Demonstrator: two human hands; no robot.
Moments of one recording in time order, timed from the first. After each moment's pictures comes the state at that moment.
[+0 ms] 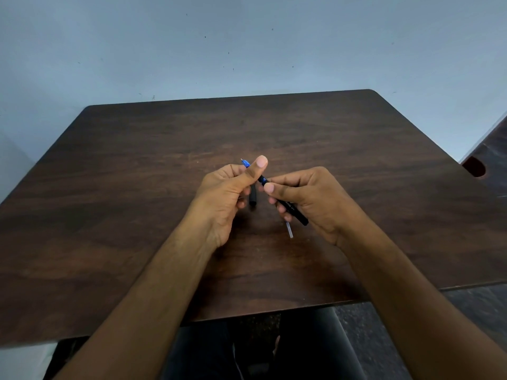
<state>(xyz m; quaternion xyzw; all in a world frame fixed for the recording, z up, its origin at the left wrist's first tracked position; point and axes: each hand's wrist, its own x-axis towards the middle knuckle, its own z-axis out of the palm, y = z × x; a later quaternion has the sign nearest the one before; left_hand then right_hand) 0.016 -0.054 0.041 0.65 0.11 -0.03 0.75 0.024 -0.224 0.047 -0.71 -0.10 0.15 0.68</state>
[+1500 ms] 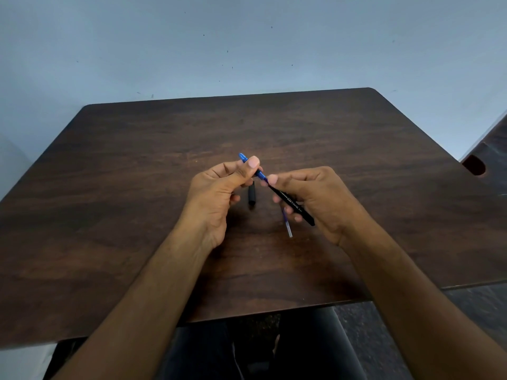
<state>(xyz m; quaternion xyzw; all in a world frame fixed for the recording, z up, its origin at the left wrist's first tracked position) 0.012 -0.053 0.043 0.63 0.11 0.01 0.77 0.027 -0.228 0.043 -0.71 -0.07 0.14 0.68</state>
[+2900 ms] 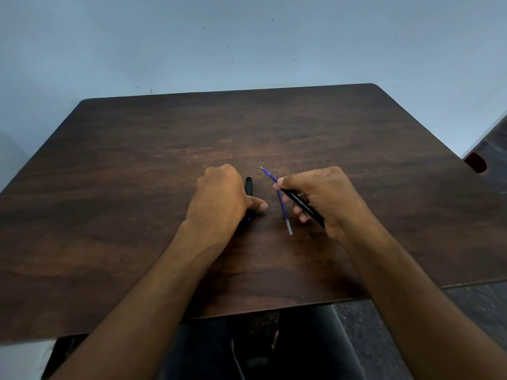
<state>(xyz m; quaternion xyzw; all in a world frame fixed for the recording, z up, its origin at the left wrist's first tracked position) 0.048 -0.059 0.041 0.97 0.18 -0.09 0.17 0.034 -0.228 0.038 -0.75 0.05 0.11 0.65</state>
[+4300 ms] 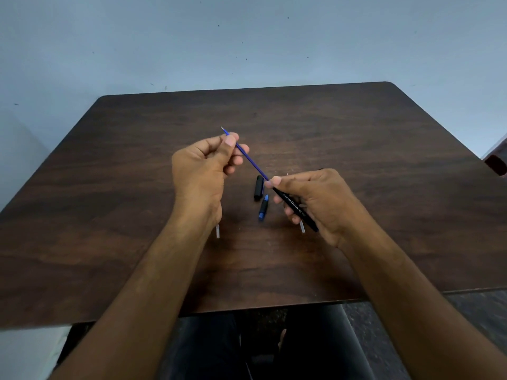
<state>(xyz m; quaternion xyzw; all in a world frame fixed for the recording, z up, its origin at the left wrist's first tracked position) 0.015 -0.036 0.057 0.62 0.14 0.19 0.75 0.024 -0.209 0.033 -0.70 -0.02 0.16 0.69</state>
